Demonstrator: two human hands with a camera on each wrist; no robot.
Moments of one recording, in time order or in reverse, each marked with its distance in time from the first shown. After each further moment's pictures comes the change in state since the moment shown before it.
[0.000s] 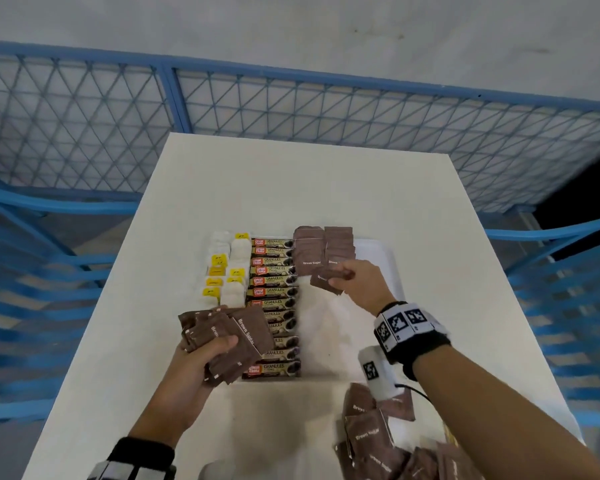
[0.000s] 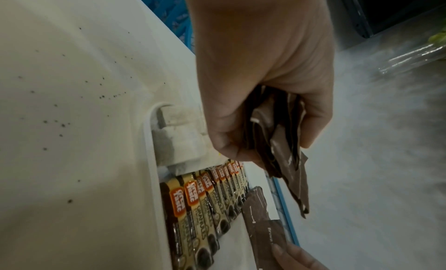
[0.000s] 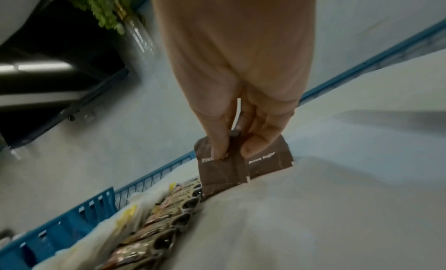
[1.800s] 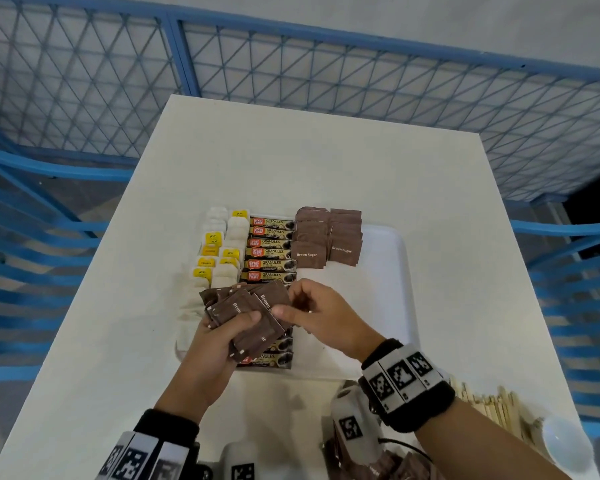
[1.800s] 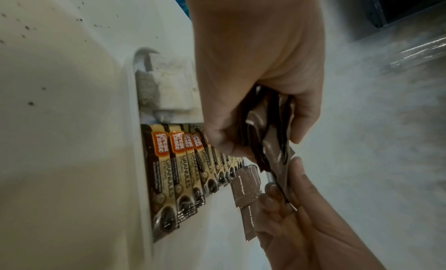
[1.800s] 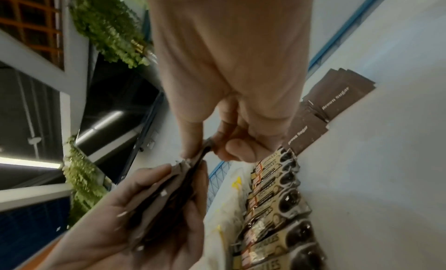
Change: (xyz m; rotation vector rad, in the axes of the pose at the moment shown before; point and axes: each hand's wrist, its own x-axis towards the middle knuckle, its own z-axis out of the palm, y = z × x) left_hand 0.024 -0.020 0.041 -0.058 0.066 -0.016; right_hand -0.050 -0.028 0.038 0.471 -0.438 -0.076
